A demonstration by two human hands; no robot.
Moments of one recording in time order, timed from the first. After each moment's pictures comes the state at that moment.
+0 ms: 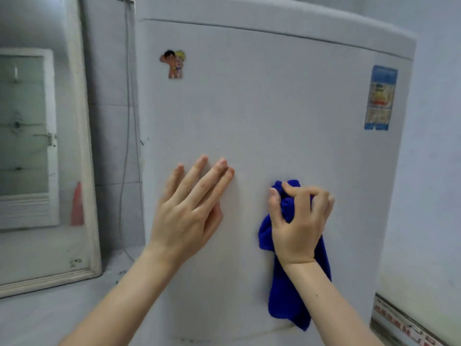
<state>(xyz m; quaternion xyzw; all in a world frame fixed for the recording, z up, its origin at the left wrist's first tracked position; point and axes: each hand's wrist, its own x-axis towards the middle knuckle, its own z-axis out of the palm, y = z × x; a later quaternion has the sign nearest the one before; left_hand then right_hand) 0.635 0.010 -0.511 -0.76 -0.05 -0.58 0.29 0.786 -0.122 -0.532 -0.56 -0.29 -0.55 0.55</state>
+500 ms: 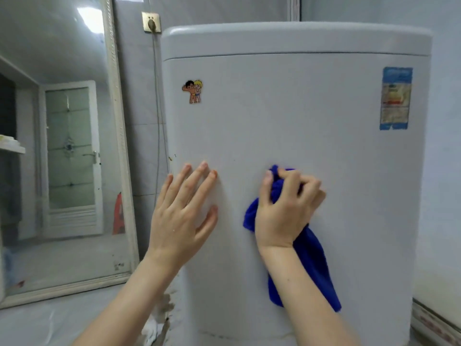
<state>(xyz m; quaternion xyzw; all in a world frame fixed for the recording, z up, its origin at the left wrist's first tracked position) 0.590 0.022 -0.503 -0.79 -0.12 -0.56 0.22 0.735 -0.086 -0.497 -0.54 -0.21 -0.55 0.61</state>
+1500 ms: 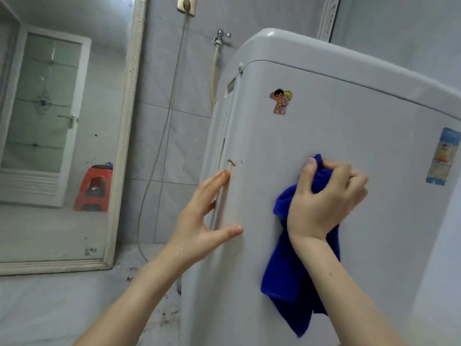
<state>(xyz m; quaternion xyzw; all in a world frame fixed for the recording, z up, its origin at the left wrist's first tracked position) 0.560 0.080 -0.511 -0.80 0.01 -0.53 -0.29 0.699 -0.053 -0.441 -0.53 -0.23 -0.56 0.60</state>
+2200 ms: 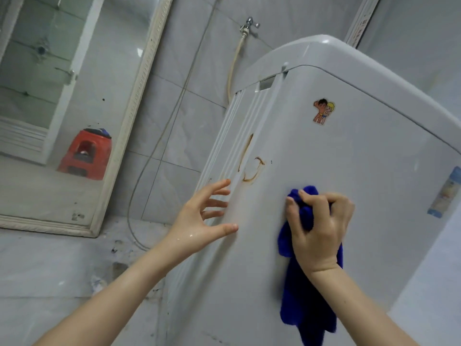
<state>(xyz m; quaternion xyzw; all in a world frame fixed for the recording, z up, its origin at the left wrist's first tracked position) 0.553 0.095 -0.539 -0.71 0.01 -0.52 -0.47 0.702 -0.068 -0.471 -0.54 -0.46 -0.59 0.39</state>
